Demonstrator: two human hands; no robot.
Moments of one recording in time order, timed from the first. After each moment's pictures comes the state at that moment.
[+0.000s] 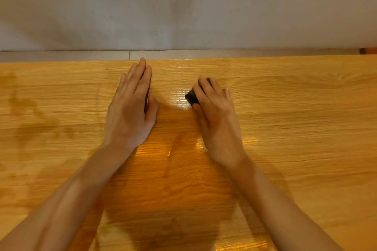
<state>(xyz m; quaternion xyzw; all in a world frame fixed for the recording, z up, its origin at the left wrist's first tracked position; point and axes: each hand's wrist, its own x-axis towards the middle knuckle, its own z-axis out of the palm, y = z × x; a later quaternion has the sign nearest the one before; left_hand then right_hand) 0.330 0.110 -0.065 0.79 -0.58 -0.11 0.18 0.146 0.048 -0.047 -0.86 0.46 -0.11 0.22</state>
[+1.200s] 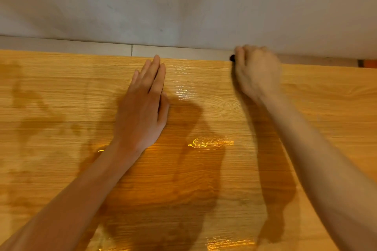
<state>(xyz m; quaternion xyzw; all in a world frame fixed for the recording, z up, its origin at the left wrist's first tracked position) 0.332 0.108 -0.065 0.78 -0.60 -0.11 0.17 0.164 -0.074 -0.036 -0.82 0.56 -0.05 0.07</state>
